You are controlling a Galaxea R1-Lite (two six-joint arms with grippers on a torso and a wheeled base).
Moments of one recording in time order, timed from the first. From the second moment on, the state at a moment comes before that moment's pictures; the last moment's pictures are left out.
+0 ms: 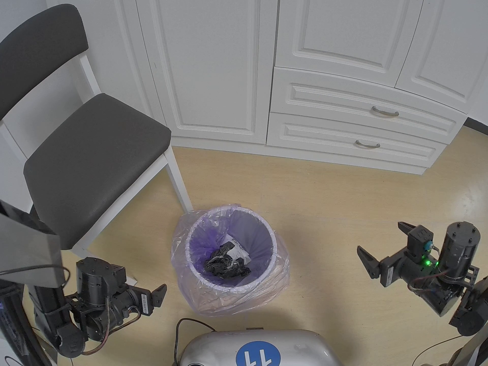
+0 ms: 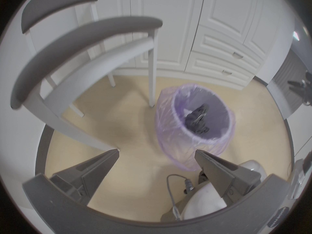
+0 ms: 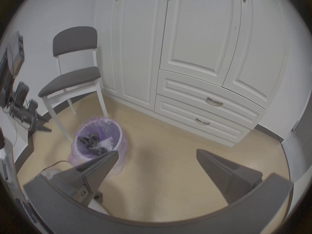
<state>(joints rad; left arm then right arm) -0.40 2.05 -0.03 -1.44 0.21 -0.16 0.53 1.63 -0.13 -1.28 -0.34 -0.18</state>
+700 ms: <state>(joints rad) -0.46 1.17 -0.02 -0.89 0.27 -0.12 0.36 0.83 -0.10 -0.44 -0.35 -0.18</state>
